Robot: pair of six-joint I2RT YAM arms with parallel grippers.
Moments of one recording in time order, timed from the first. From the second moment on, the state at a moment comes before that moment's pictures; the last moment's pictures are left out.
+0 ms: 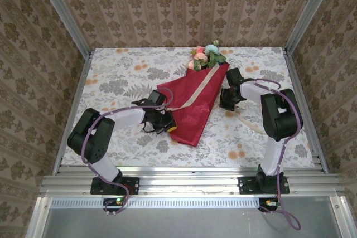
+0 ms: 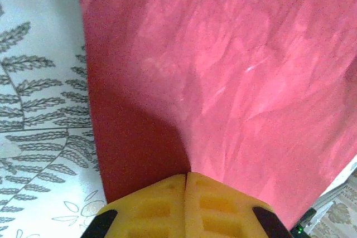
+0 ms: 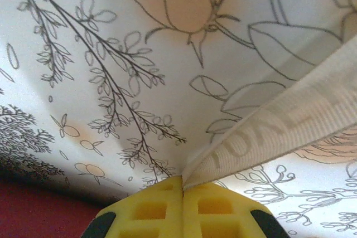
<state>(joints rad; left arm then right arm) -0.61 1.66 0.88 -0.37 0.47 -0.97 0.19 1.91 1.21 -0.54 -0.21 1.95</state>
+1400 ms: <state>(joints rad) -0.57 1.61 1.09 -0.52 0.35 -1.28 -0.13 1.82 1.48 -0.77 -0.25 1.11</state>
